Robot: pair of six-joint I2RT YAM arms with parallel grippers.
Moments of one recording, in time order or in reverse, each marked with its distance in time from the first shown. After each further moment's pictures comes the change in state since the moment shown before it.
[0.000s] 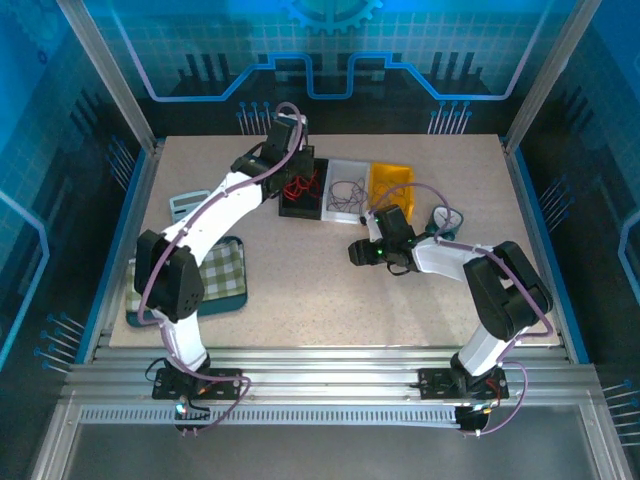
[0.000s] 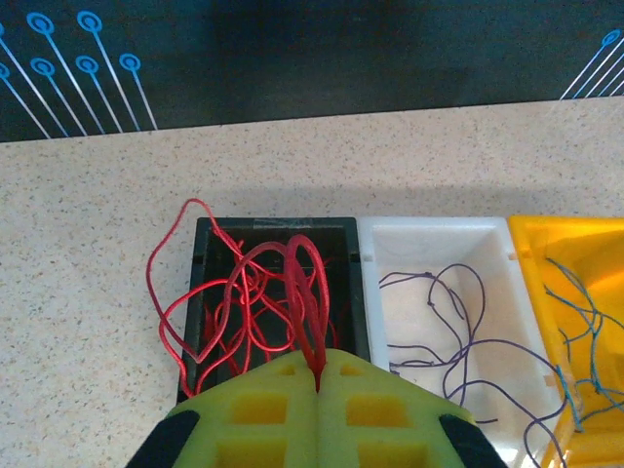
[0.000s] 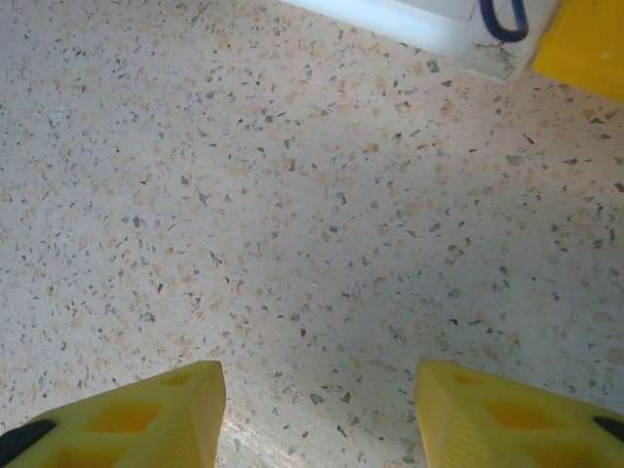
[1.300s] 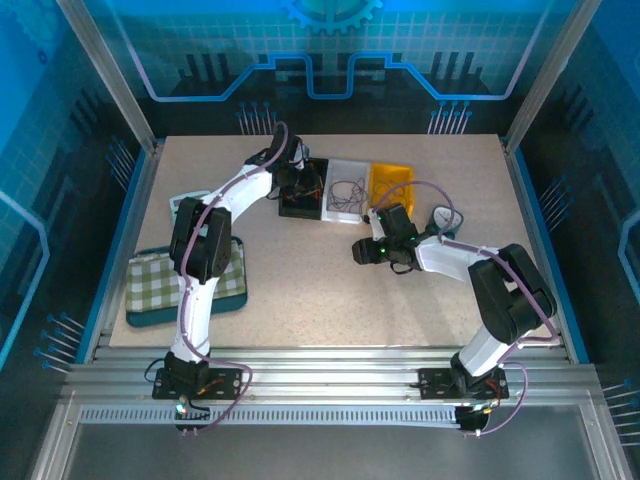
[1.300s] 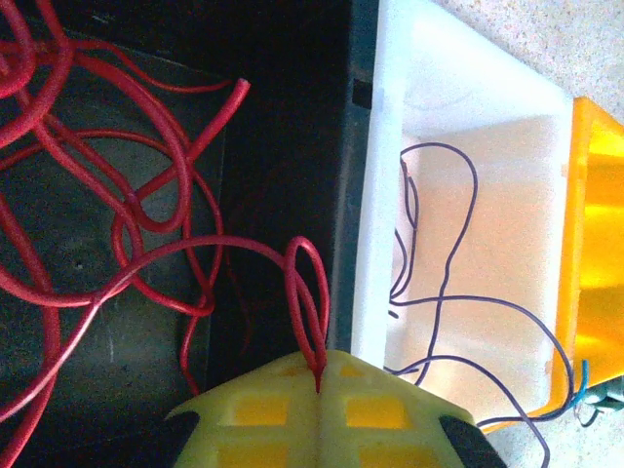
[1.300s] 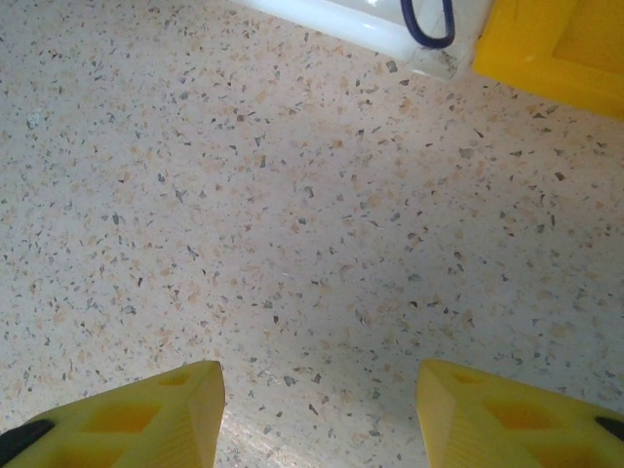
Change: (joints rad) left arm 0.140 0.379 0.129 -0.014 0.605 -0.335; right arm -0.016 -0.029 0.007 -0.056 0.026 -0.008
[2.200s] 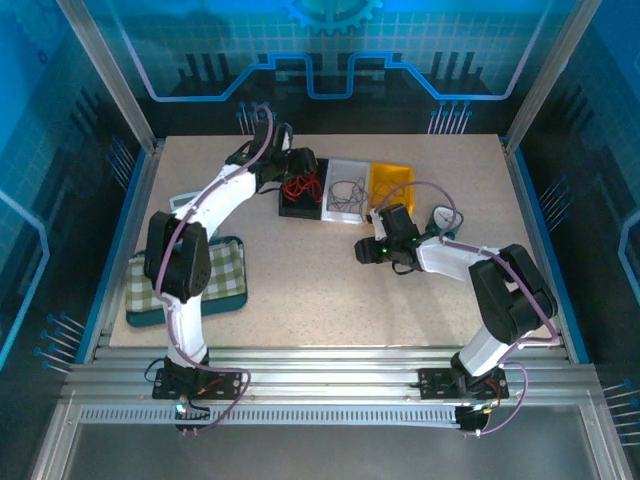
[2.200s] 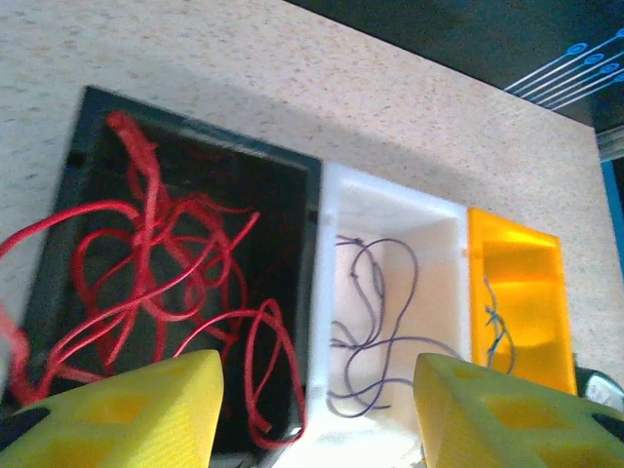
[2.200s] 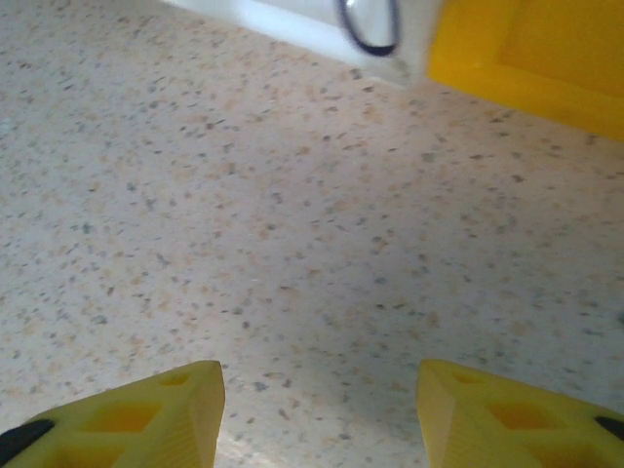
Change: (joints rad) left arm 0.003 -0.268 -0.171 0.084 -0.222 0.012; right arm -0.020 -0.010 -0.023 0.025 0.048 0.000
